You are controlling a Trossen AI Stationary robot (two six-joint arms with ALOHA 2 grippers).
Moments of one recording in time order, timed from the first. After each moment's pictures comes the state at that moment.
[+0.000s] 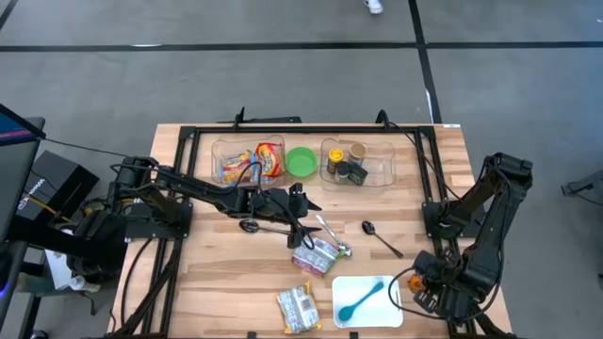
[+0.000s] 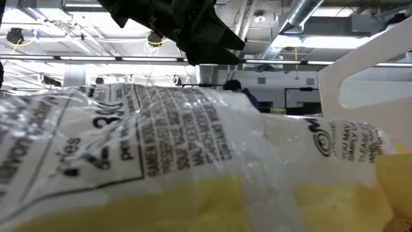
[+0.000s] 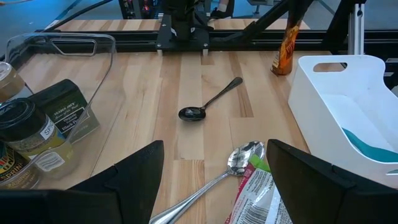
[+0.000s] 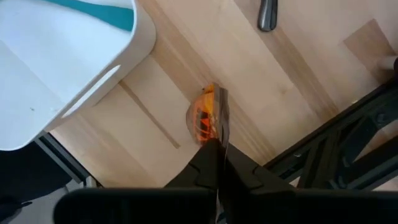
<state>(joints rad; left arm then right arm) -0.12 1.66 0.99 0.25 -0.11 -0.03 1.15 1.42 1.04 -1.15 0.12 1.82</state>
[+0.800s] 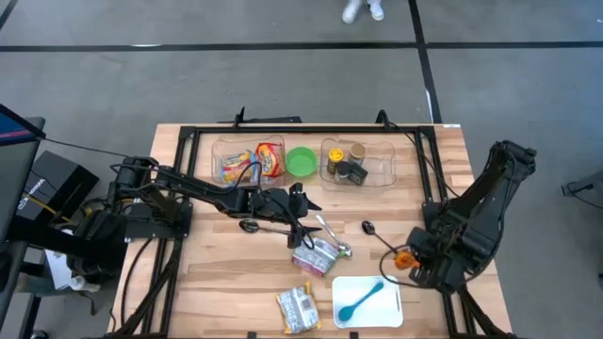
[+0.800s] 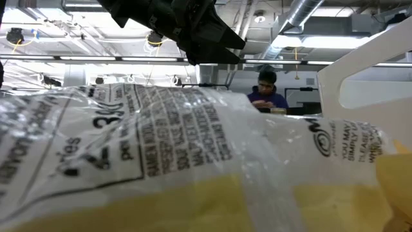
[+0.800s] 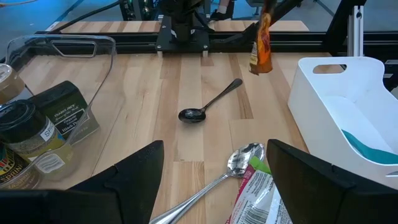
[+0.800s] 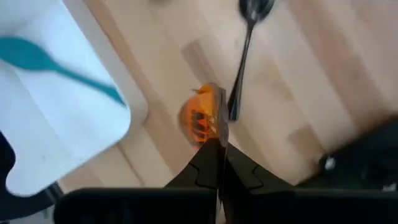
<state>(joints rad) -0.12 1.66 0.99 0.26 -0.11 -0.03 0.97 1.23 1.04 -1.28 0.28 1.50</state>
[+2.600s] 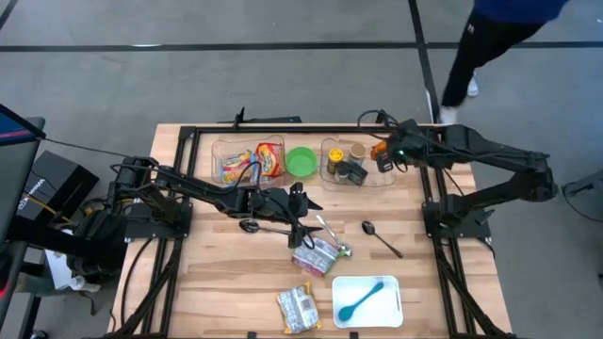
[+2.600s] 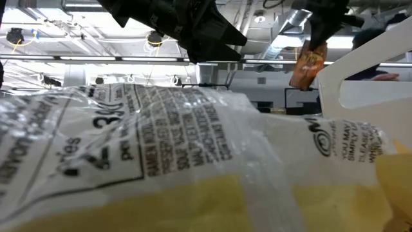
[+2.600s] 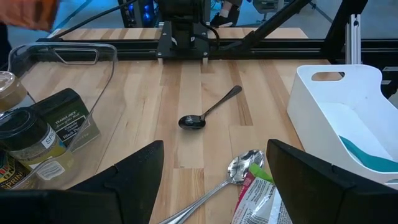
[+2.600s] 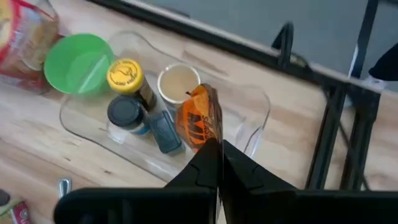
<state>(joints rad) -0.12 1.66 0.99 0.28 -0.11 -0.03 -0.21 1.17 1.33 -1.32 0.52 0.85</state>
